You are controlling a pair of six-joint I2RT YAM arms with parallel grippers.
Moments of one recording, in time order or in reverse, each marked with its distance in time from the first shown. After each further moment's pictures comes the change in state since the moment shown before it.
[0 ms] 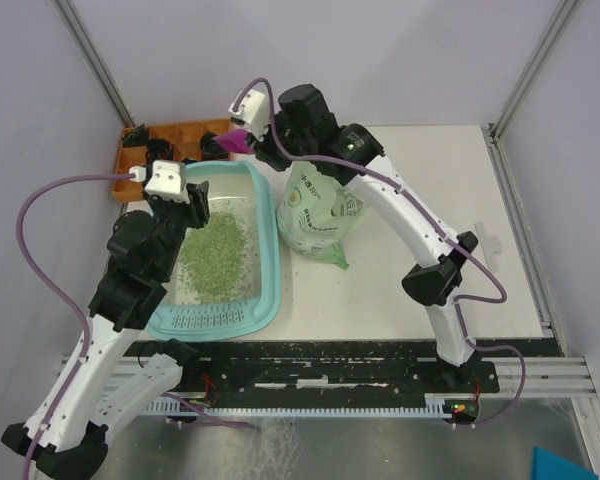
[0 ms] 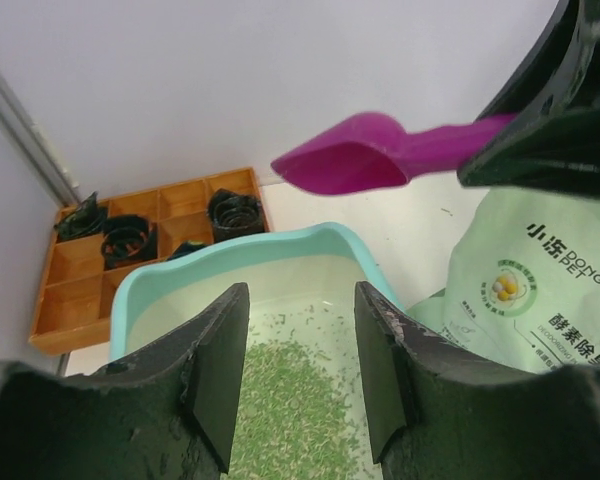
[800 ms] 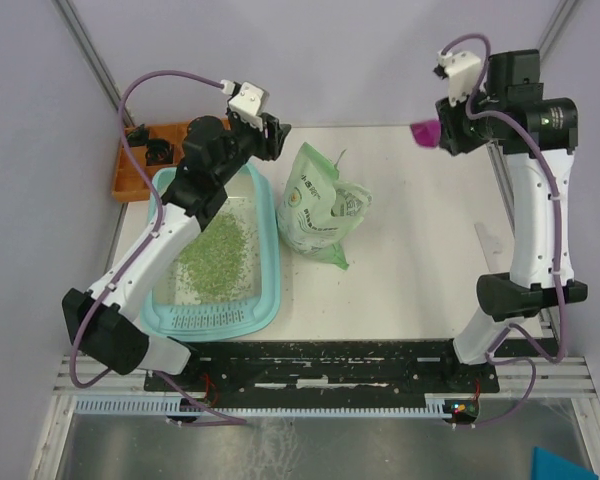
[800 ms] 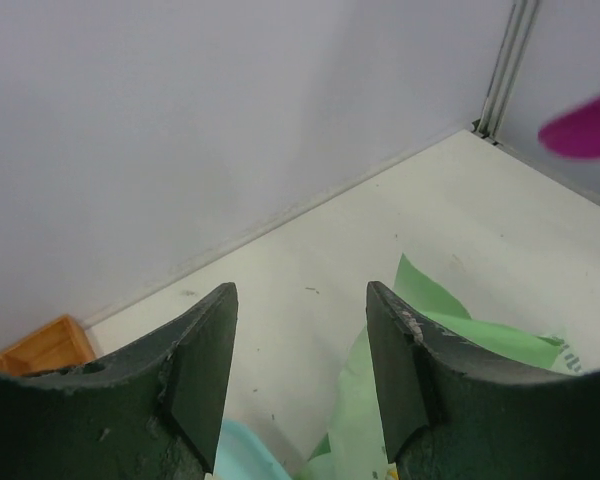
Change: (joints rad) left arm 0.000 0.679 0.377 0.301 0.443 0.003; right arm -0.715 -0.405 -0.090 -0.465 0.009 0.041
